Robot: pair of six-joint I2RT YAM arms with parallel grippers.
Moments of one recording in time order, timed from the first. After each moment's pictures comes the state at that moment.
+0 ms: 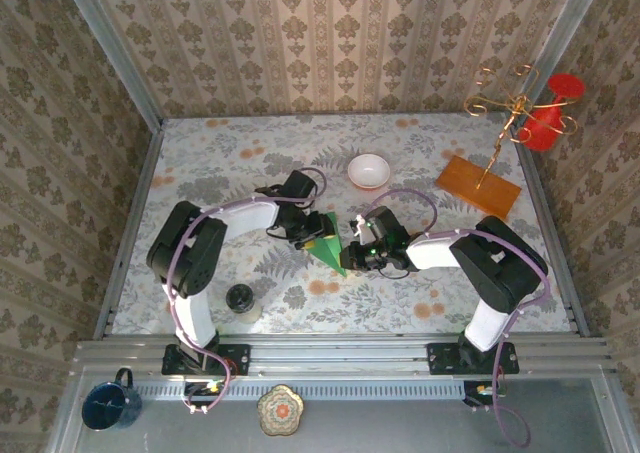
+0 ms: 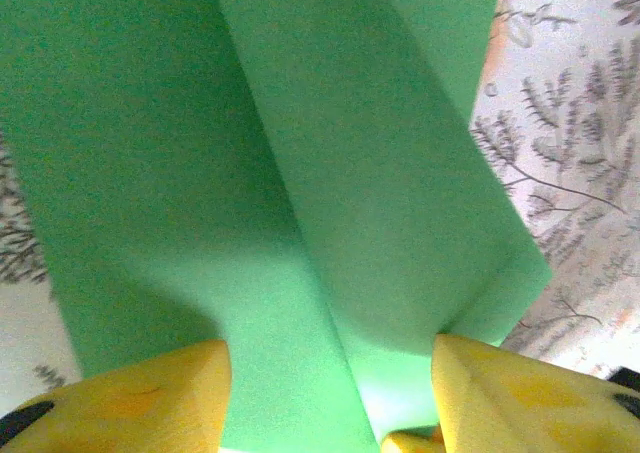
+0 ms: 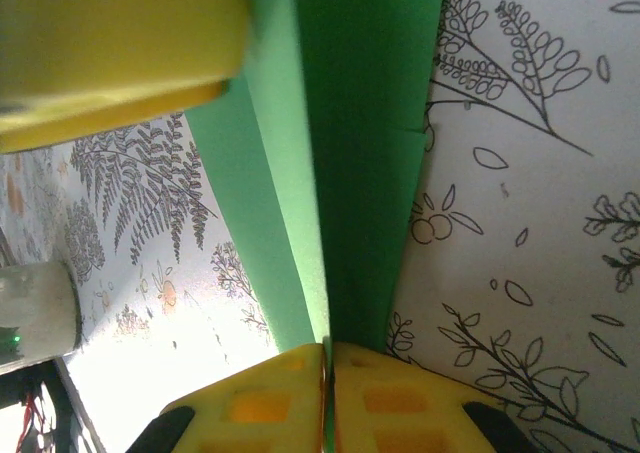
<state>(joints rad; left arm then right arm) -0.63 1.83 1.13 -0.48 0.39 -0.83 0.60 1.72 0.67 0.17 -0.50 0.63</state>
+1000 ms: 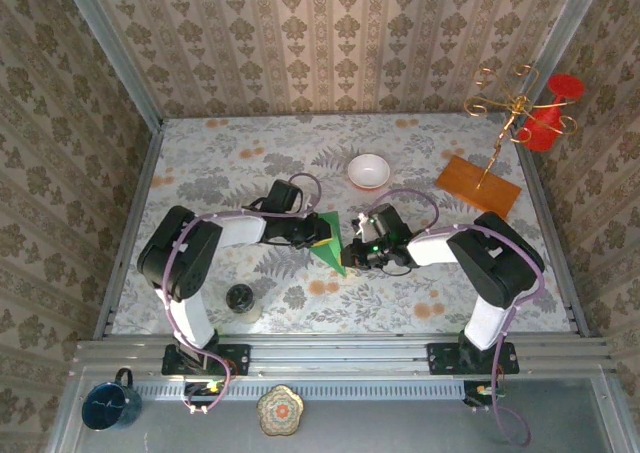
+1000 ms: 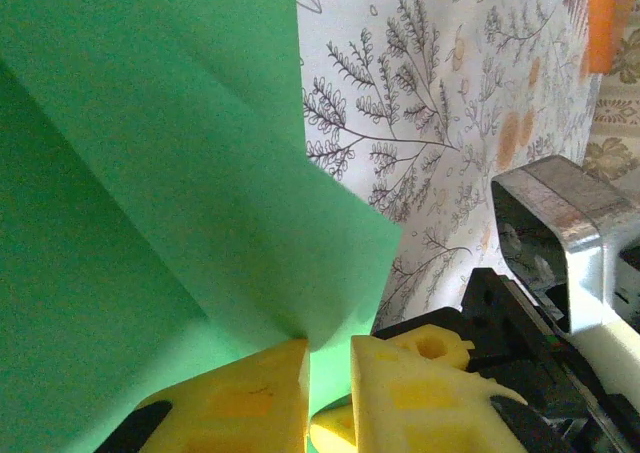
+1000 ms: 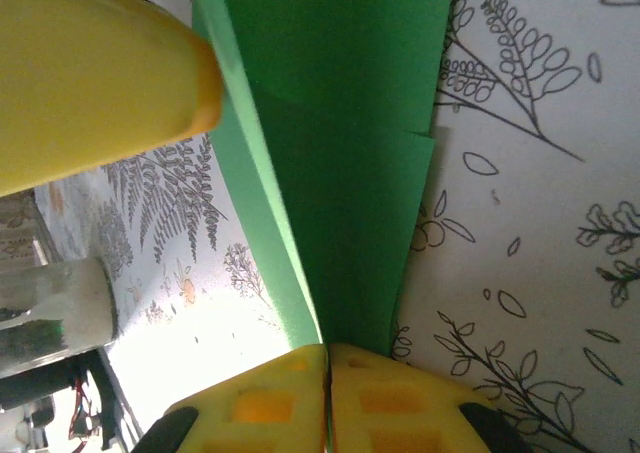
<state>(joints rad) -0.58 1.80 0.91 -0.02 0.67 -0.78 0.56 1.76 0.68 0.20 -0.60 0.67</state>
